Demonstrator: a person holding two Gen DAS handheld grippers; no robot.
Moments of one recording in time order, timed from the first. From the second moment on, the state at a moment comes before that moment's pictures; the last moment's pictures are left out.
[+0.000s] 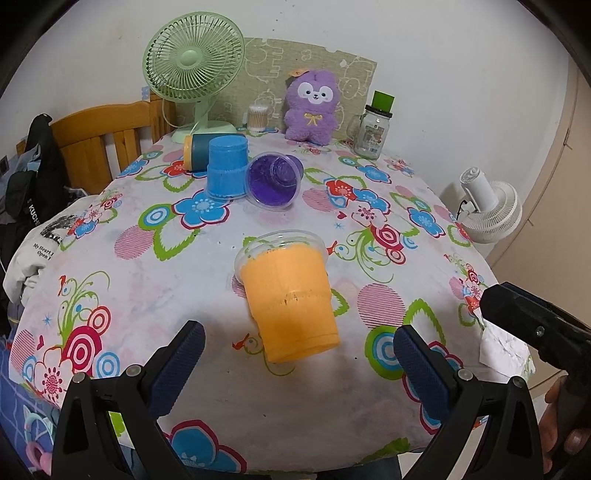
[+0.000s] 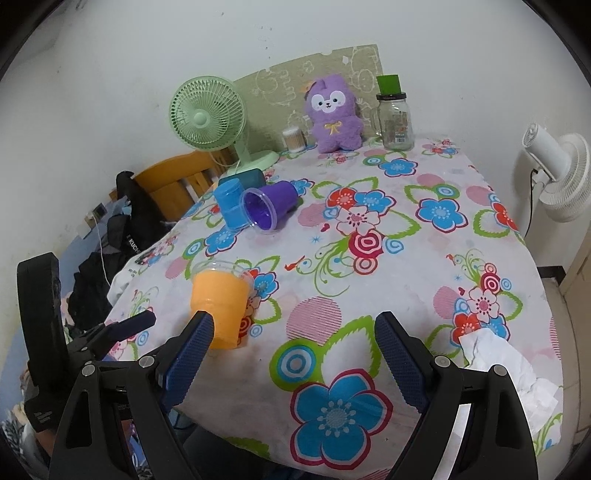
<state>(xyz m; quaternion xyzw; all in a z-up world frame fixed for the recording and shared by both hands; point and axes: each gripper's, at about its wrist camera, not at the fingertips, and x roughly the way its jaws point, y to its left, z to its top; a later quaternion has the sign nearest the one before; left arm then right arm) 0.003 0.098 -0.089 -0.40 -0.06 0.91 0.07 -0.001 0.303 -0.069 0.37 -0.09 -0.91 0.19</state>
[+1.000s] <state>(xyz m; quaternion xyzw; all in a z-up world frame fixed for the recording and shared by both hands) -0.020 0.101 -0.138 -0.40 -0.03 0.91 0.07 -0.001 0.314 -0.076 0.38 -0.10 -0.90 0.17</state>
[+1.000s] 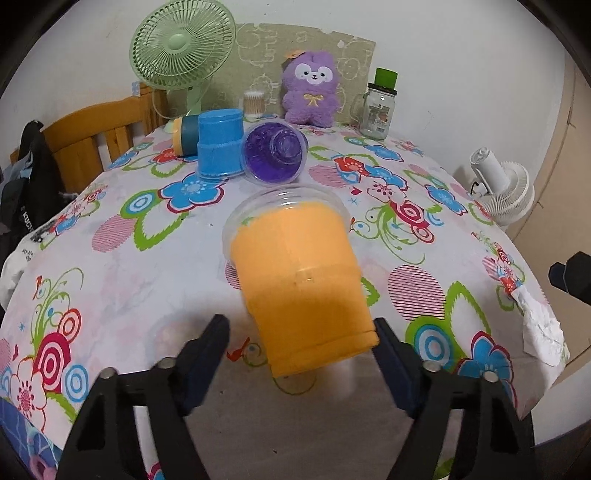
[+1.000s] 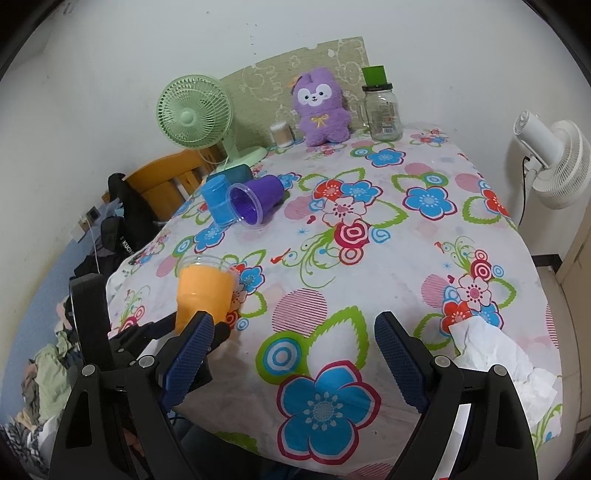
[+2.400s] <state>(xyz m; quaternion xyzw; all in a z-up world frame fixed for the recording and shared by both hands) -0.005 0.093 -0.126 -0.39 0.00 0.92 0.08 0.000 0.308 -0.080 0.39 -0.10 -0.90 0.18</state>
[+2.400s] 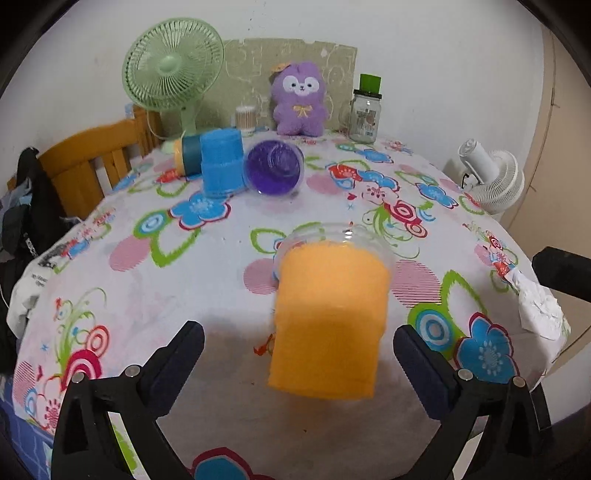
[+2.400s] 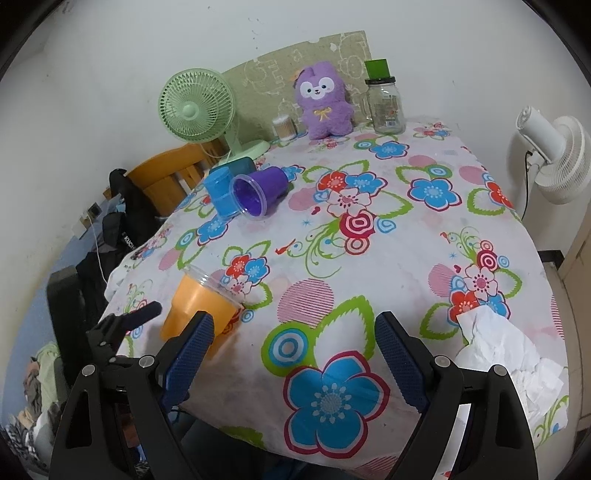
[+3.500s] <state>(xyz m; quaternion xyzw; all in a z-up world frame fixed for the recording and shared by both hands) 0.003 0.089 -0.080 -0.35 0.01 0.93 0.10 -0.001 0.298 -0.081 0.39 -0.10 -0.89 0.19</state>
